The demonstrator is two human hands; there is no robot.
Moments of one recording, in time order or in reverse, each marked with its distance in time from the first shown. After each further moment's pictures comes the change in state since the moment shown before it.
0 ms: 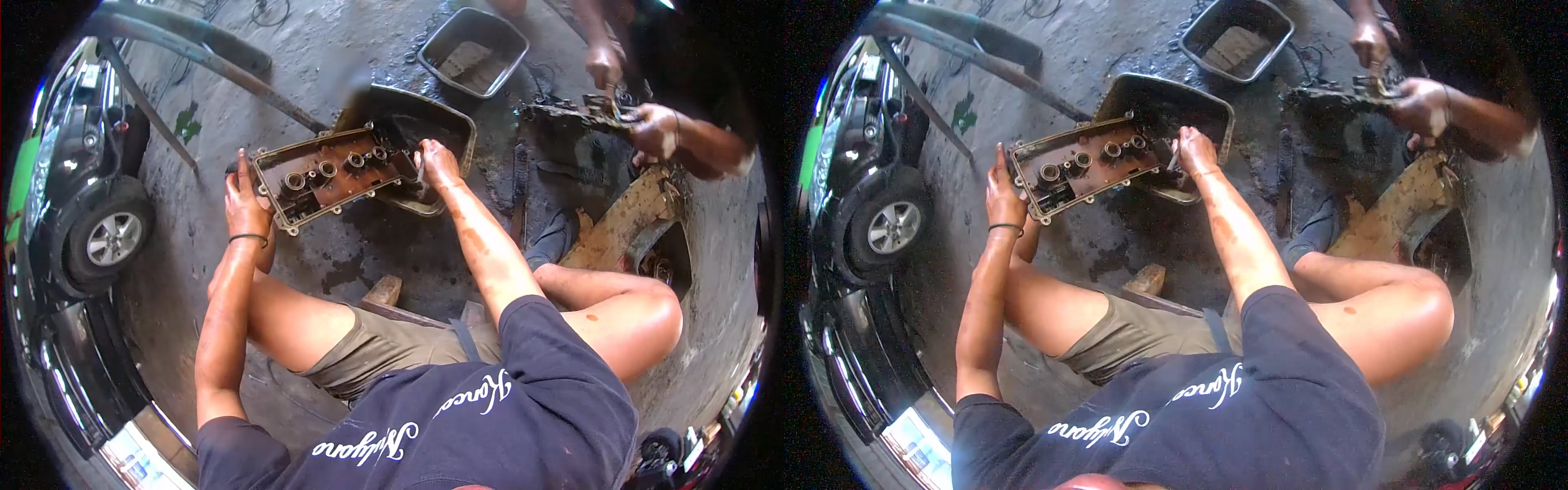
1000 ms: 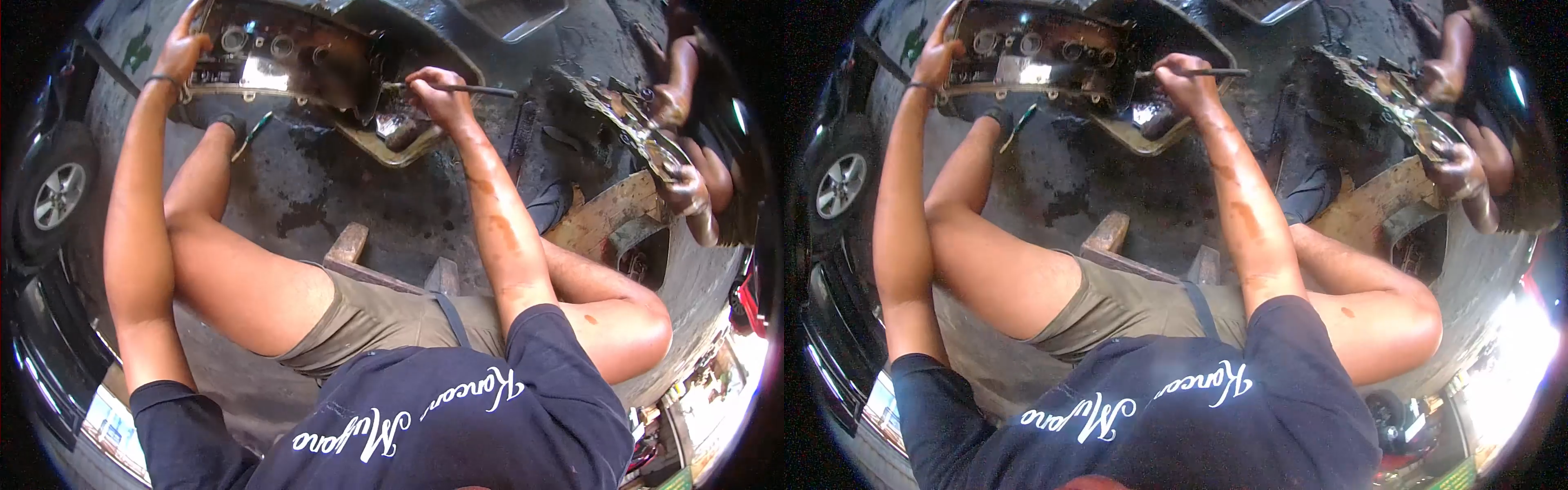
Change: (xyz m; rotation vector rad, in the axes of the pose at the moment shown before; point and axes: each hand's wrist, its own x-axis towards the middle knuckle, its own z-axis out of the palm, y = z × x) left_hand 0.163 -0.040 0.046 -1.134 -0.233 -0.025; right_hand 0.010 -0.021 -0.040 0.605 -0.216 0.148
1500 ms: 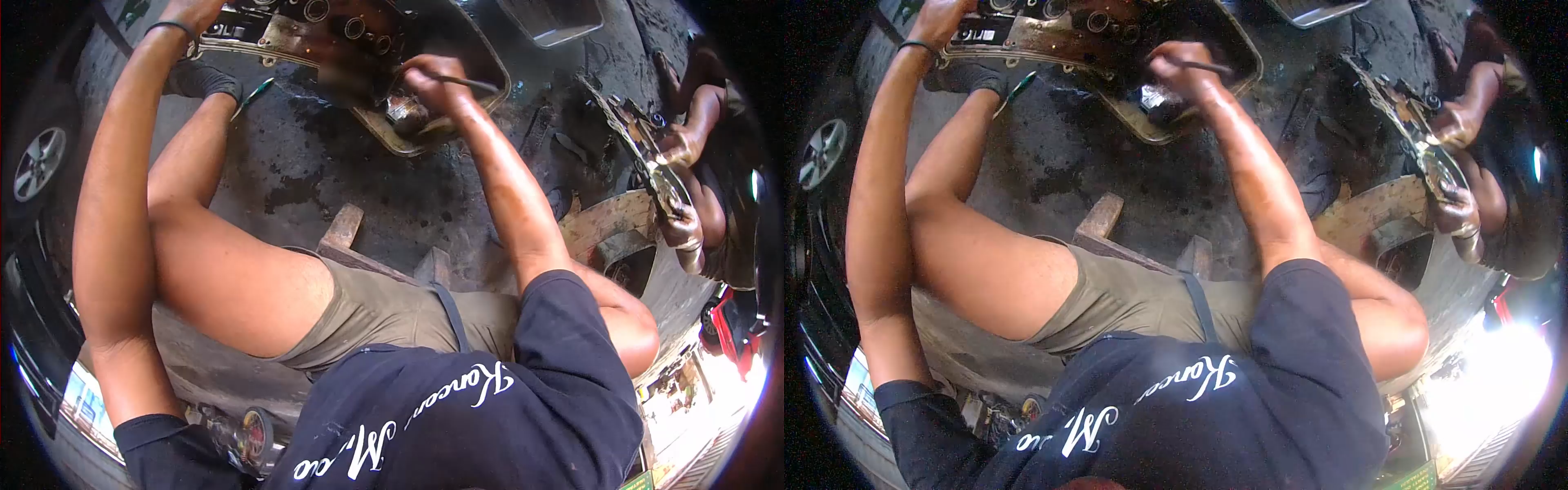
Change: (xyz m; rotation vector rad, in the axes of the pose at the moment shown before) left_hand -0.009 0.028 0.027 -0.148 -0.078 0.058; right_hand 0.024 0.016 0.030 -0.316 -0.265 -0.239
